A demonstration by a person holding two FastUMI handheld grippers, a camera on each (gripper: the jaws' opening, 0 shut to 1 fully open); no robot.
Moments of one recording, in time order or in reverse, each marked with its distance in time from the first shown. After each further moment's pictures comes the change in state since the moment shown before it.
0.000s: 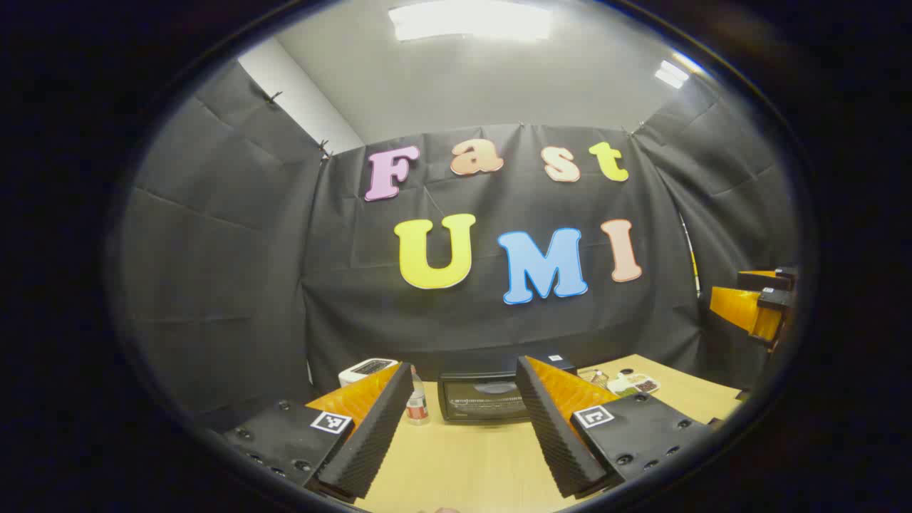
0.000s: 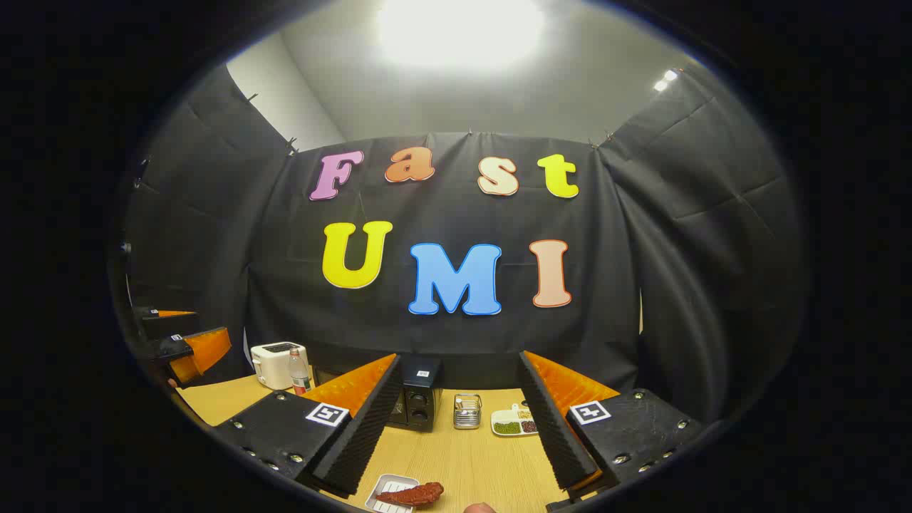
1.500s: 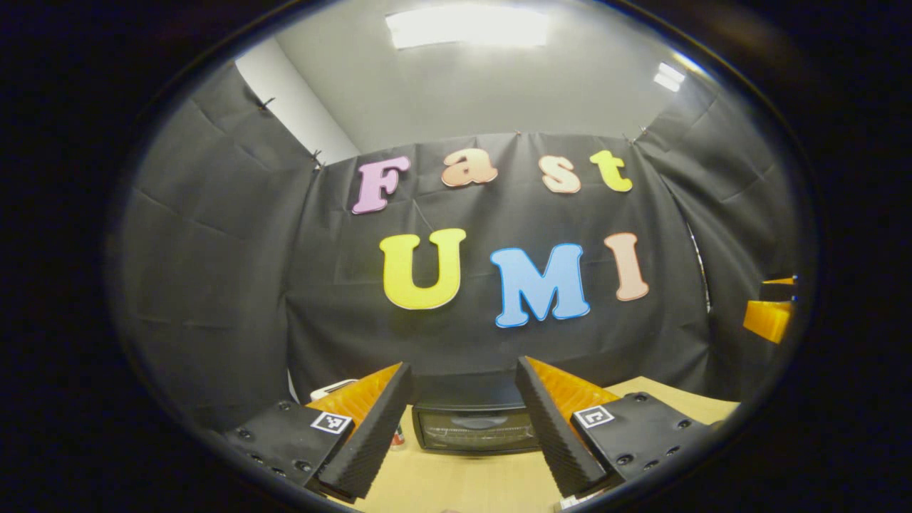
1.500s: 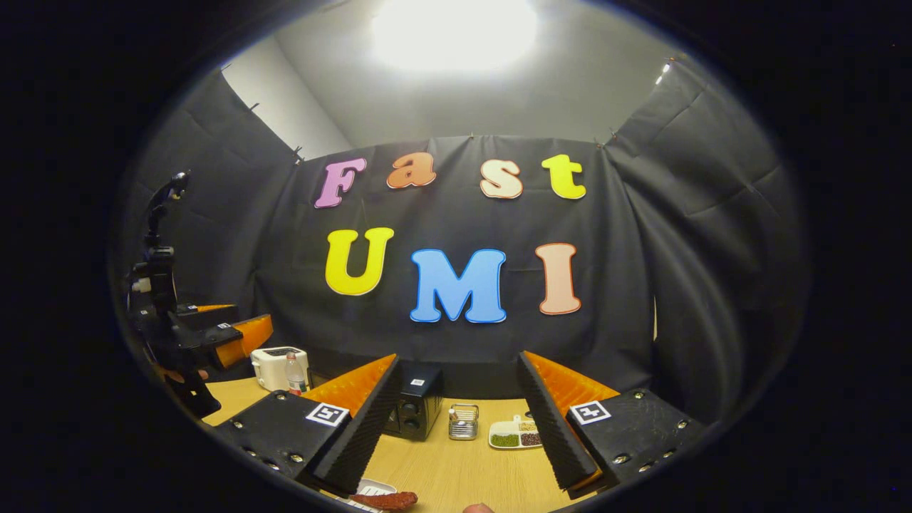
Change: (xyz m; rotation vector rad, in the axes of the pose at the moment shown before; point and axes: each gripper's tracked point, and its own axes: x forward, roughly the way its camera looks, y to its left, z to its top) left arm 0.114 -0.056 0.006 -0.023 -0.085 -0.017; right arm 0.039 -0.041 -0.008 0.019 -0.046 0.042
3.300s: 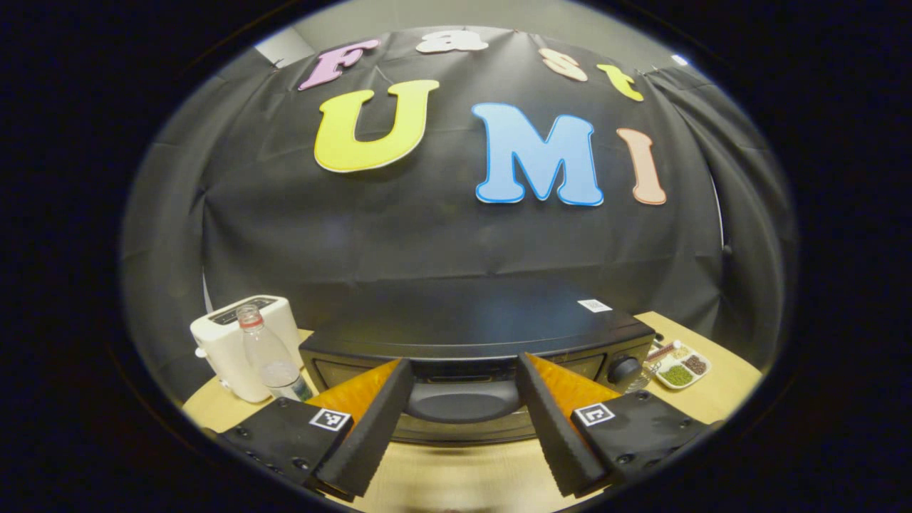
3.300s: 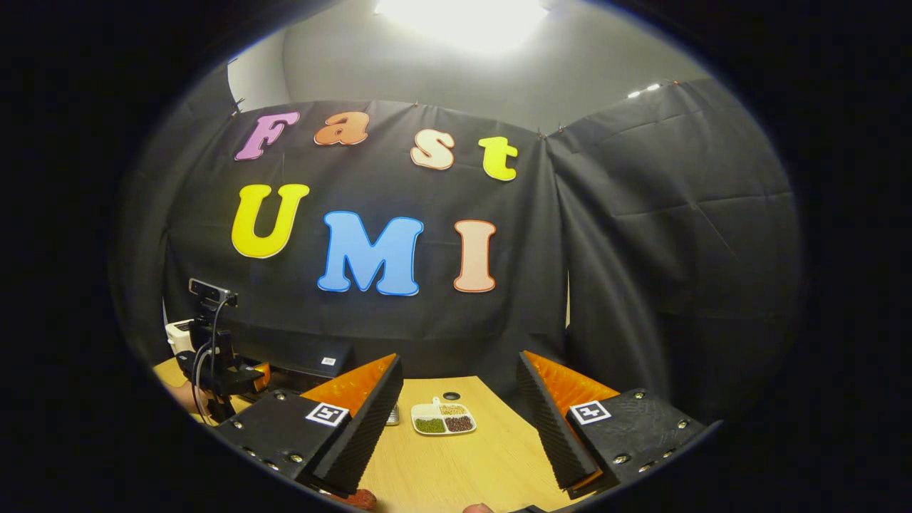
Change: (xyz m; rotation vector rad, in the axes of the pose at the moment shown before) left arm 0.218 -0.033 -0.262 -0.022 0.370 -0.137; right arm 0.014 -0.041 -0.018 -0.108 0.134 -0.373
